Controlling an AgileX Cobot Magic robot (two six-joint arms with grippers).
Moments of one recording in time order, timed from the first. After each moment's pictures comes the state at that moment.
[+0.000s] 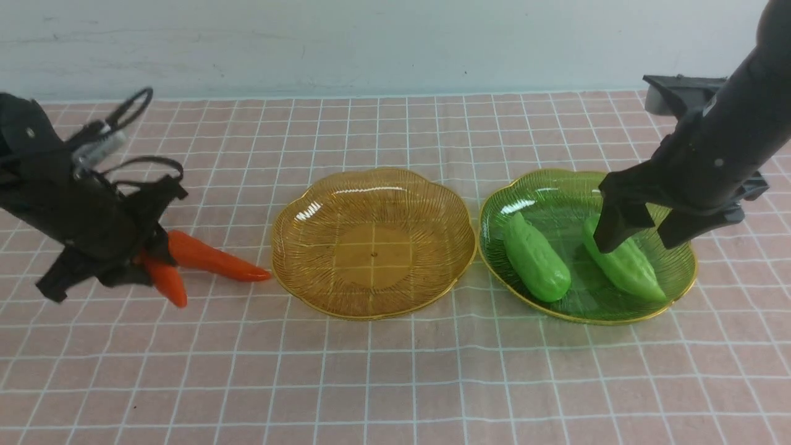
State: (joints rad) right arm 0.18 1.76 -1.46 0.23 1.24 -0.06; left arm 0.03 1.68 -1.14 -0.22 0.76 -0.70
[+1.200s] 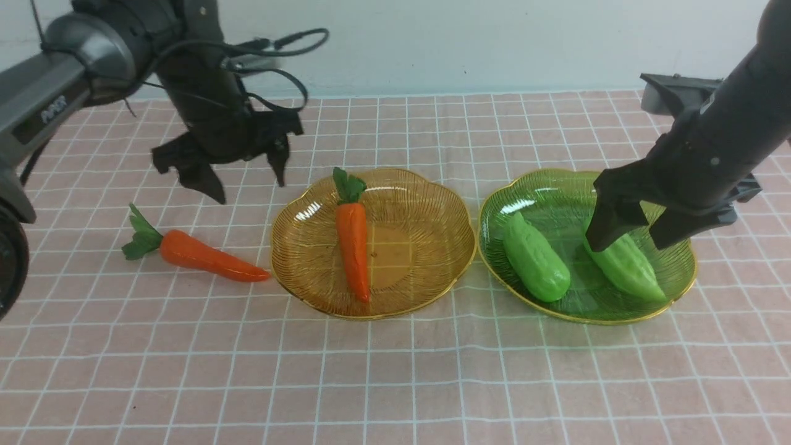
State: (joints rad) right arm 0.18 1.76 -1.46 0.27 1.24 -0.06; left arm -0.10 2.13 -1.97 0.01 1.22 -0.63
